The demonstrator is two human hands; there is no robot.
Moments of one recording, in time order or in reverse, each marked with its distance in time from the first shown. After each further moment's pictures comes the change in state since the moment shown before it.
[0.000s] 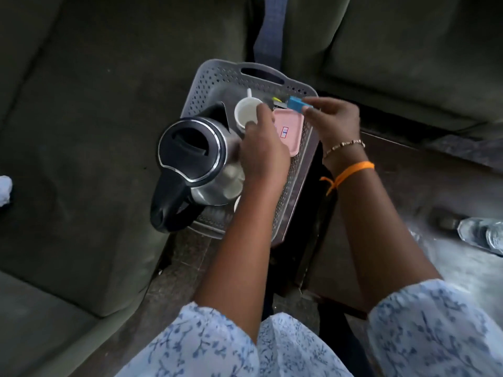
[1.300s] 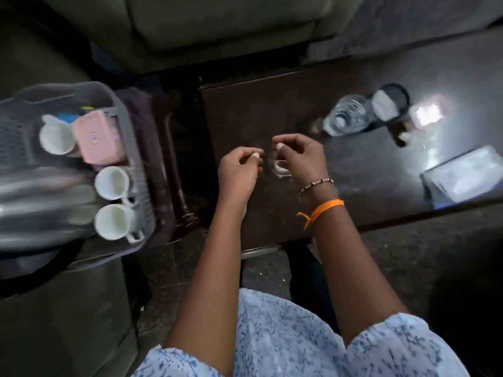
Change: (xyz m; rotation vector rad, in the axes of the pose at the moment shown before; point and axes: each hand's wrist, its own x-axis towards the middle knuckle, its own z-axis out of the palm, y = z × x) left_hand -0.167 0.092 0.171 -0.331 -0.551 -0.173; right_hand -0.108 0.125 -0.250 0.223 0.309 0.280
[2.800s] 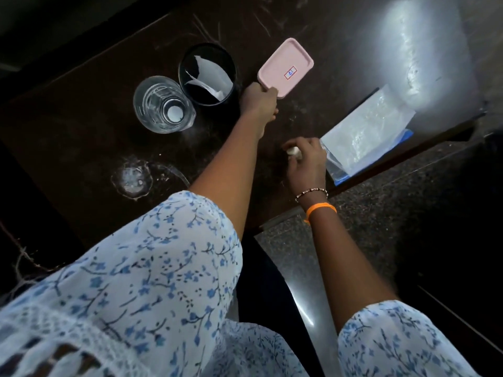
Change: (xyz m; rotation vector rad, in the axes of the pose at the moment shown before) left_hand 0.079 0.006 0.421 0.284 -0.305 -0.110; right_hand 0.106 0.155 -0.306 -0.572 0.343 -0.074
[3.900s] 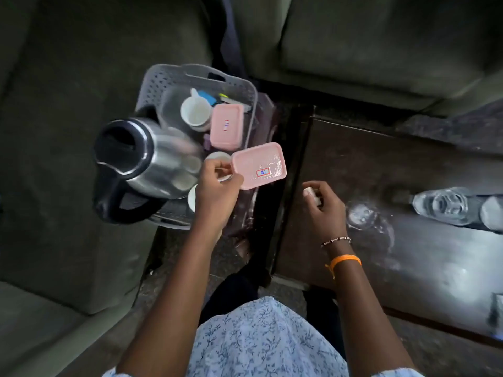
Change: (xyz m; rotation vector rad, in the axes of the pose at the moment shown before) left_hand -0.245 -0.218 -0.518 -0.497 0.753 0.082; right_hand -0.218 -0.324 0.214 0.113 -0.464 -0.515
